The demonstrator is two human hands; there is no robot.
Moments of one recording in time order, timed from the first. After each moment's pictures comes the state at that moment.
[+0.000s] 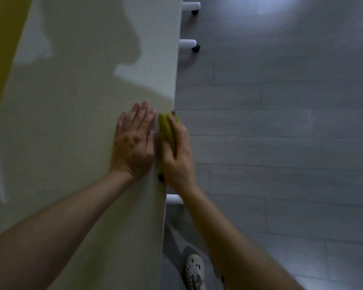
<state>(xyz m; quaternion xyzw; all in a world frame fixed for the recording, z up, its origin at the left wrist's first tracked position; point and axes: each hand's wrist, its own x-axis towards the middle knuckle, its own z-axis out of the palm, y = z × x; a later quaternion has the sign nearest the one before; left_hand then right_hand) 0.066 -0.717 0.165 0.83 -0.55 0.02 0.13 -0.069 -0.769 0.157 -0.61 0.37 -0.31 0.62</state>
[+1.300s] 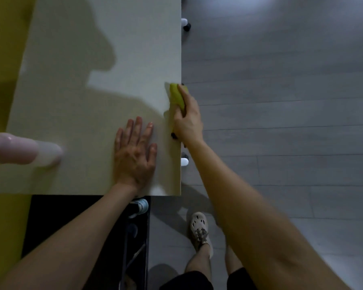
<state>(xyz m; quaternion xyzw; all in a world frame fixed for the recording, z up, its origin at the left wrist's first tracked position) -0.036 -0.479 0.162 0.85 -0.52 0.01 0.09 -0.133 -0.651 0.162 -0.64 0.47 -0.27 0.55</state>
